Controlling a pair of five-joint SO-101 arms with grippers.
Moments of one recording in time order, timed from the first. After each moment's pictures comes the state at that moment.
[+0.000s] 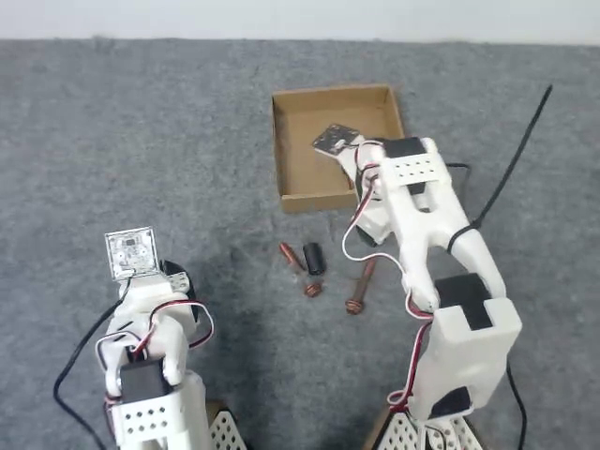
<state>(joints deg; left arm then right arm) -17.3 -103.4 97.1 61.5 4.9 -14.9 17.4 2.4 77.7 35.4</state>
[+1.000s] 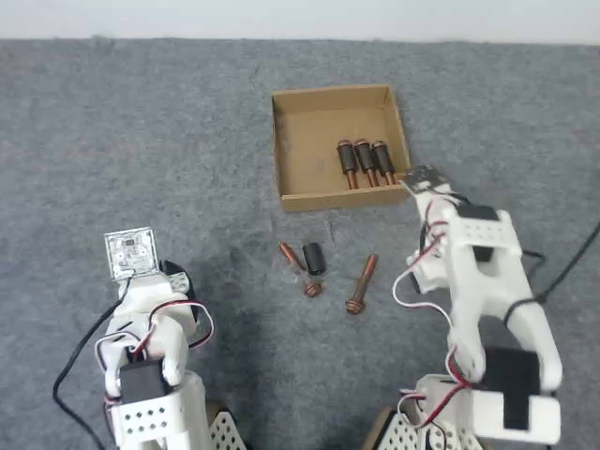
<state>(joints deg) -17.3 -103.4 97.1 61.5 4.9 2.0 -10.5 44.2 60.9 25.3</state>
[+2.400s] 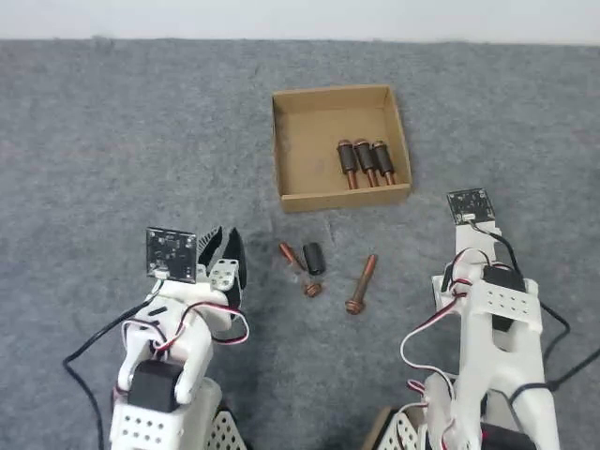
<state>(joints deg) 5.4 -103.4 90.2 53.9 10.6 10.9 -32.6 65.5 49.2 21.0</state>
